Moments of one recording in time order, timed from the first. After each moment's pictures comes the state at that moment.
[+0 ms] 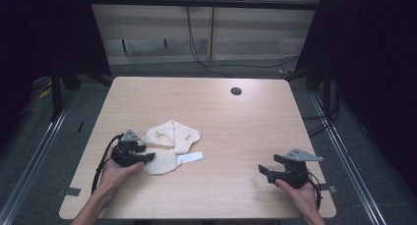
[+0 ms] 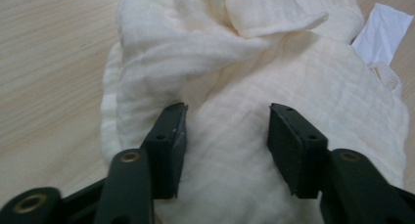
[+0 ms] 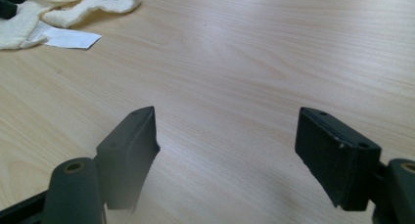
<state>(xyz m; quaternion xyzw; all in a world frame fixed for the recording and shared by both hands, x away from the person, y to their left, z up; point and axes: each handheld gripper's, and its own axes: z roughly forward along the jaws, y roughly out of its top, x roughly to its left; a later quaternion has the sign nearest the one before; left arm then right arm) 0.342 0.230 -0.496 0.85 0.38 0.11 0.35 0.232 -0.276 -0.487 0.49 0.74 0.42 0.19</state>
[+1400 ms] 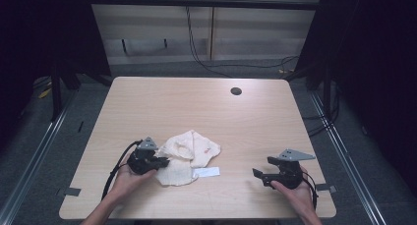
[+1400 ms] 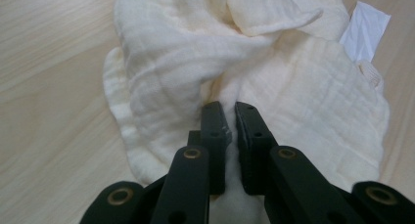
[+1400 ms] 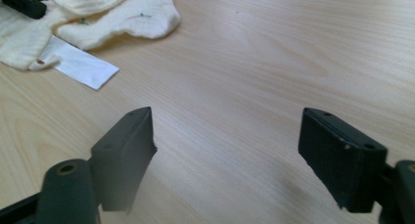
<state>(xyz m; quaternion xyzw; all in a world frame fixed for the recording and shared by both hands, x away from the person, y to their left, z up) 0.319 0.179 -0.495 0.88 0.30 0.04 0.37 0.236 -0.265 -0.489 0.46 0.77 0.42 0.15</state>
